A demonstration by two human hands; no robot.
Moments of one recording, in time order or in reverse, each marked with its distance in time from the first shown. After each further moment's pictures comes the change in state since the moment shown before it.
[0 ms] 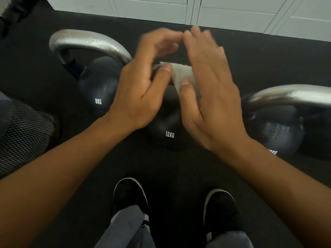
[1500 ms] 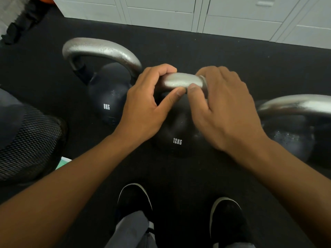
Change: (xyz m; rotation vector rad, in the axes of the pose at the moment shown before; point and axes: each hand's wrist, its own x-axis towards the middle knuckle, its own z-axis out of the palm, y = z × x) left_hand -0.023 -0.021 0.004 0.088 0.066 -0.256; right_hand 0.016 -0.001 -0.006 -0.231 -0.153 0.209
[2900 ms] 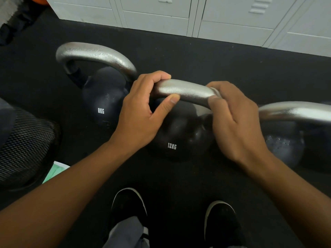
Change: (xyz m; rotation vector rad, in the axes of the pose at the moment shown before) left_hand -0.002 -0.004 0.005 0.007 0.015 0.014; right_hand -0.013 0.031 -0.005 0.356 0.018 0.103
